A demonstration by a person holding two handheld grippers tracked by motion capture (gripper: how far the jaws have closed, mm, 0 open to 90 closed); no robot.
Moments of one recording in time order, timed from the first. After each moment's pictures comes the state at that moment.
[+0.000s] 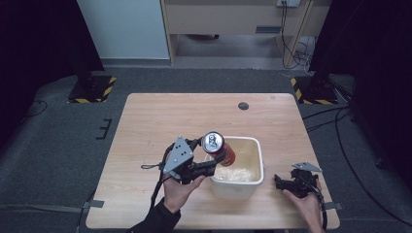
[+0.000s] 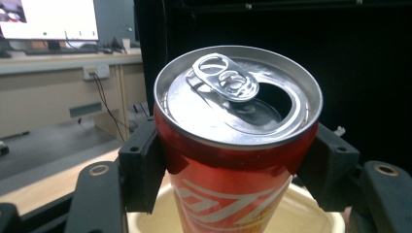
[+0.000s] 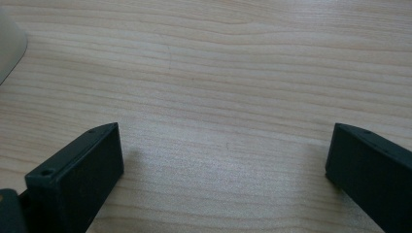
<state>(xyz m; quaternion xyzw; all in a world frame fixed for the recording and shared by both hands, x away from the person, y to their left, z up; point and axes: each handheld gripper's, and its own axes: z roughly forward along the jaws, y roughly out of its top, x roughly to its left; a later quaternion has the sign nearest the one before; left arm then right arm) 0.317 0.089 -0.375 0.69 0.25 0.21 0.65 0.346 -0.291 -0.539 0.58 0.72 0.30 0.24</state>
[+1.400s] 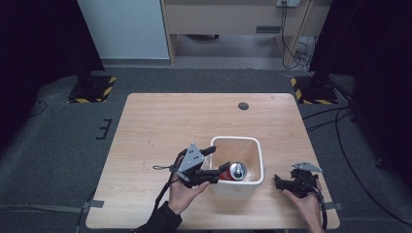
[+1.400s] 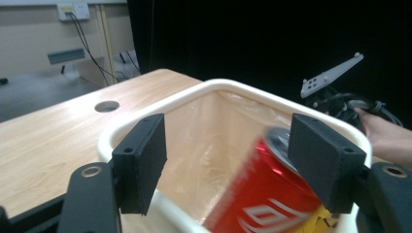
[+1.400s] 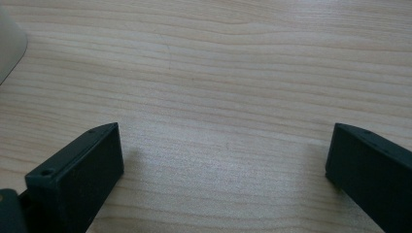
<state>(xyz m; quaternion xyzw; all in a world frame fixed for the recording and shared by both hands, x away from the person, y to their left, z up) 0.326 0.084 -0.418 0.74 0.26 0.17 0.59 0.346 -0.291 -0.539 0.58 0.72 0.30 0.24</state>
